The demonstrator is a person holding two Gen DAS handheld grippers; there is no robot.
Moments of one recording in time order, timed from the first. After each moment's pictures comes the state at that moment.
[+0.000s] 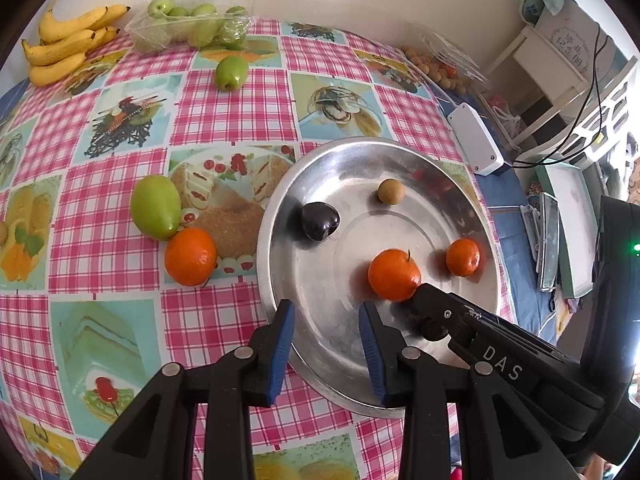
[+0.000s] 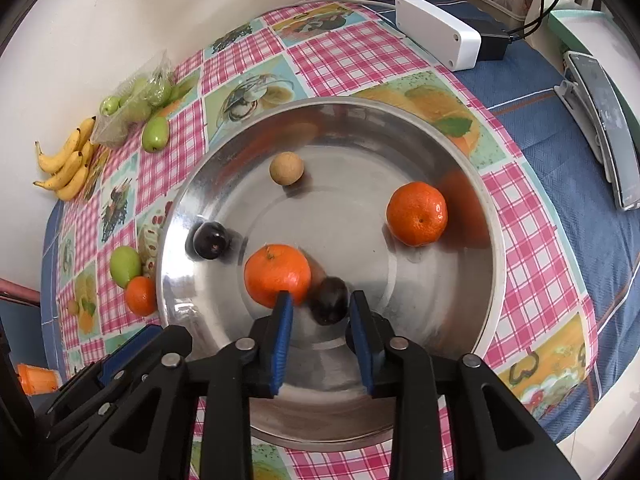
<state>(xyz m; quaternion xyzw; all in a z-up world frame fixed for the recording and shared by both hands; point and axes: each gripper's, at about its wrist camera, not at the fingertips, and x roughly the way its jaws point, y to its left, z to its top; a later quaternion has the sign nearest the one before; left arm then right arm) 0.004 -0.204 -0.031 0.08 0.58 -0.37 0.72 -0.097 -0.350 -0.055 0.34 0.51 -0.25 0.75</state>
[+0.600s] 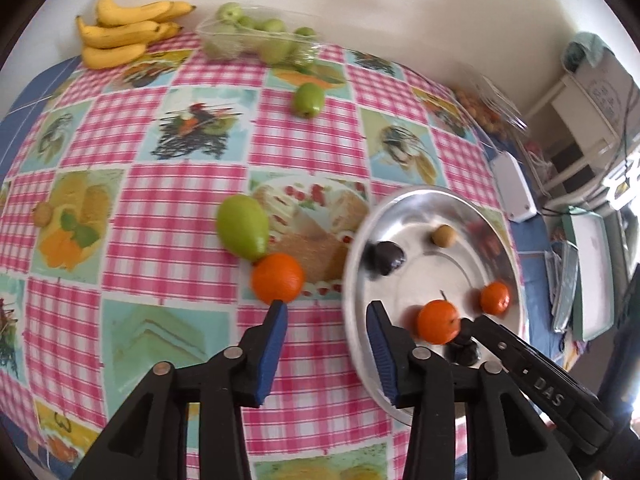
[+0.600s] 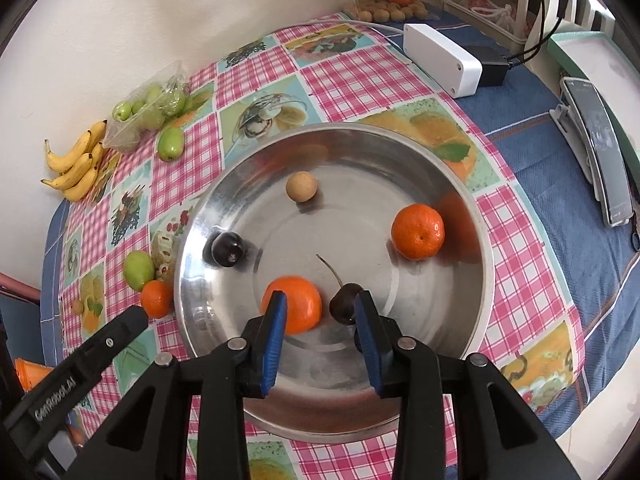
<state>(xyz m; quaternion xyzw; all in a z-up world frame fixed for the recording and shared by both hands) 0.039 -0.165 -0.019 0.05 0.57 -0.30 0.76 -0.098 -0.345 -0.039 0.32 0.50 -0.25 0.77</state>
